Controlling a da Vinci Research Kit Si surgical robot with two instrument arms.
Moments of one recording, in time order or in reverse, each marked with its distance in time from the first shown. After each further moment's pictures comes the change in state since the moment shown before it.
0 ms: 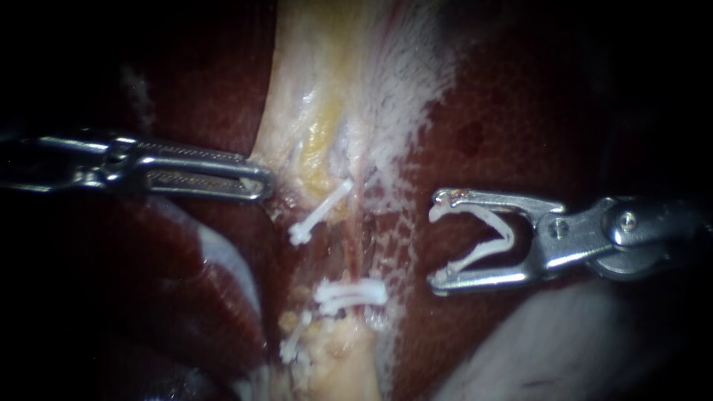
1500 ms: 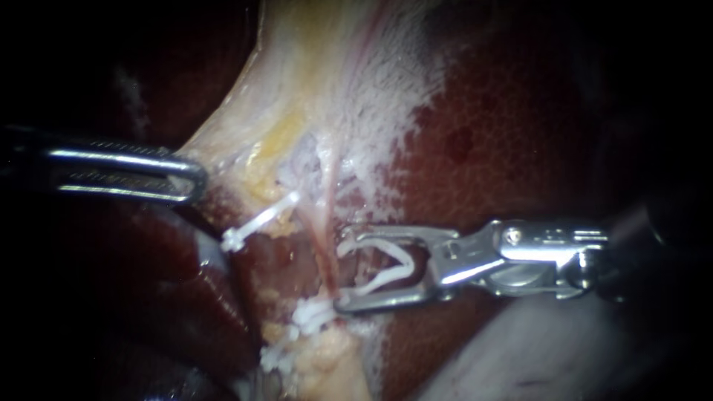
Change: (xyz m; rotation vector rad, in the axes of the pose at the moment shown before) right arm -0.003 0.001 0.013 0.120 -0.006 0.263; left arm -0.006 -0.006 -0.008 0.013 -0.032 -0.003
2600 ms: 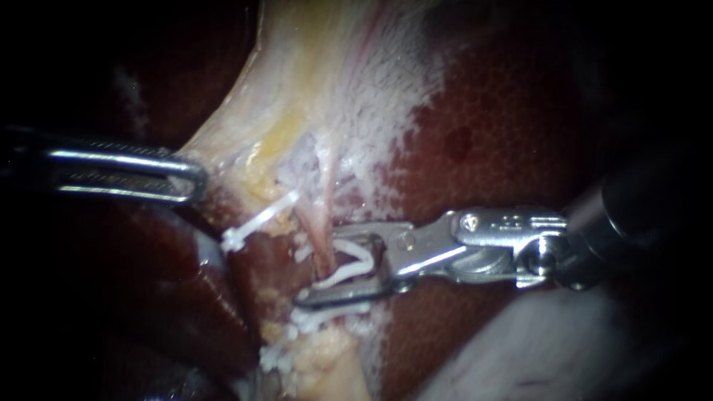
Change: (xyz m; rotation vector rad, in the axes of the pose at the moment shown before) right arm 0.002 0.001 0.001 -0.033 0.005 0.001; left arm 0.000 0.000 0.000 -0.001 -0.001 0.001
